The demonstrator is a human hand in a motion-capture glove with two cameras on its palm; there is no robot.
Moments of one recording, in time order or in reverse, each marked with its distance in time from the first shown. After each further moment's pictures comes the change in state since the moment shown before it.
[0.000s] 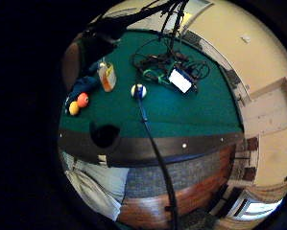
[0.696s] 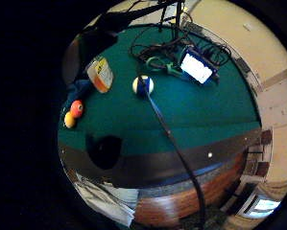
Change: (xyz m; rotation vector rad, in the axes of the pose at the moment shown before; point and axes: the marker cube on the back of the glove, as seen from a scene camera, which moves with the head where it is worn) arm 0.002 -0.030 0.074 -0.046 -0.176 0.094
